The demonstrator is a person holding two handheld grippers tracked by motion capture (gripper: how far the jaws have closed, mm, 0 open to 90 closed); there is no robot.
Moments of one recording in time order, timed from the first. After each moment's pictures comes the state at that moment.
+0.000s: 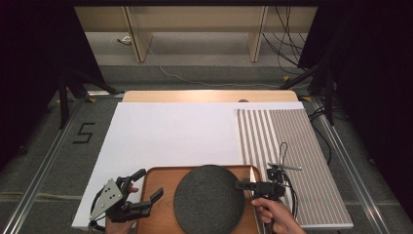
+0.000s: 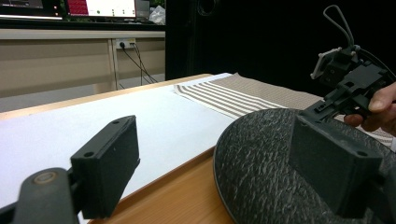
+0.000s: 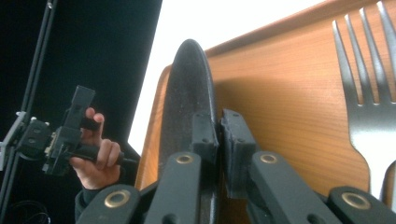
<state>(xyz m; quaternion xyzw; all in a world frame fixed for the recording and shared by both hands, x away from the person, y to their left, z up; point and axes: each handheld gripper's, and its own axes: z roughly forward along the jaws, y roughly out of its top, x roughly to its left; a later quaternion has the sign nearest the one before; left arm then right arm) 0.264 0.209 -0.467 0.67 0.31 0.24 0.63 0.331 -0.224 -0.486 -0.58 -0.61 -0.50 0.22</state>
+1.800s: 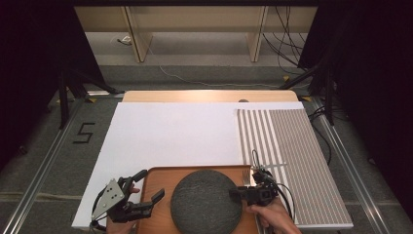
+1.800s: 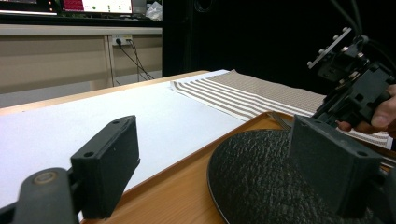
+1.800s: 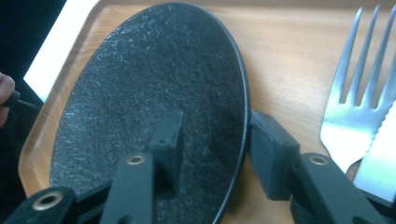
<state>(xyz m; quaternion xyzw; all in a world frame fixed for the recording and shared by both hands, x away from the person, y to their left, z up) 0.264 0.206 -0.468 0.67 0.31 0.23 0.63 0.325 -0.196 -0.477 -0.52 -0.76 -0.38 0.08</state>
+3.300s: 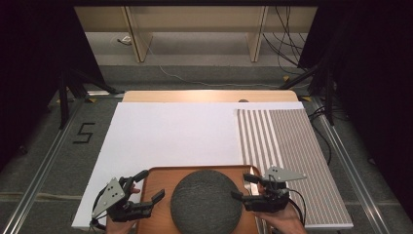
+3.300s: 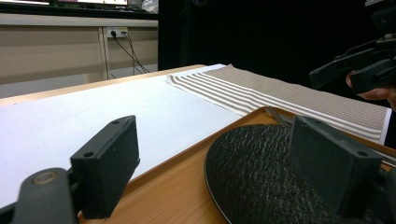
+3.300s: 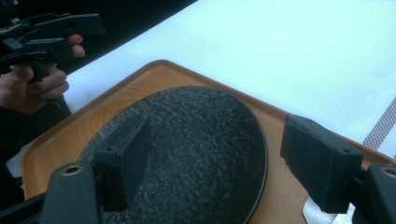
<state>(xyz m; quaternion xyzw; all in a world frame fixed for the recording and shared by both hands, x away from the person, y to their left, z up) 0.267 0.207 -0.469 0.68 0.31 0.22 0.63 0.287 -0.205 -0.434 -0.36 -0.78 -0.51 -0.08</state>
